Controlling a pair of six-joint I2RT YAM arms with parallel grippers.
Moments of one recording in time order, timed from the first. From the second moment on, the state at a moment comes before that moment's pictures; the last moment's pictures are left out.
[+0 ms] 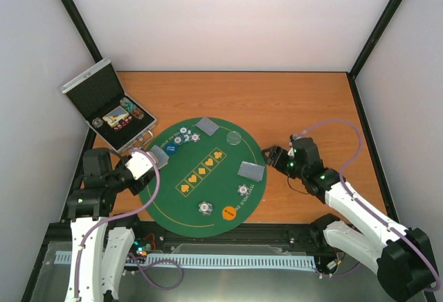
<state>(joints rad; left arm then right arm) 0.09 0.50 0.73 -1.00 0.57 0.83 0.45 0.91 0.43 -0.21 -0.17 0.91</state>
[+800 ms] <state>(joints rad) 0.09 0.52 0.75 -1.05 0.57 0.88 0.91 1.77 1.53 -0.23 -0.72 0.18</state>
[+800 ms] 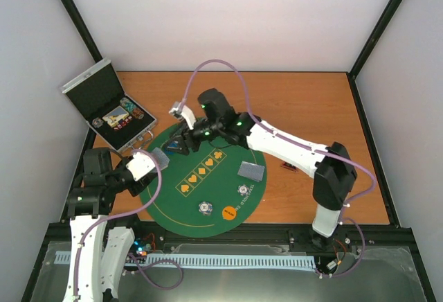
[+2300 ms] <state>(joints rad) 0.10 0.53 0.76 -1.06 0.55 0.88 0.99 1.86 1.68 -0.43 -0.59 0.04</state>
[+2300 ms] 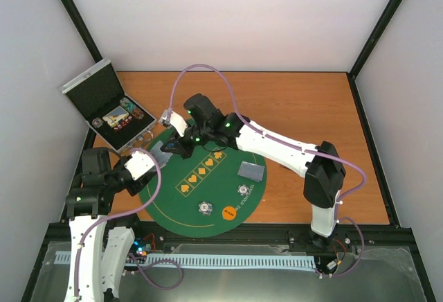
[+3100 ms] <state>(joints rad) 0.10 0.52 0.75 -1.05 0.55 0.88 0.85 1.68 1.53 -0.30 -0.64 0.18</state>
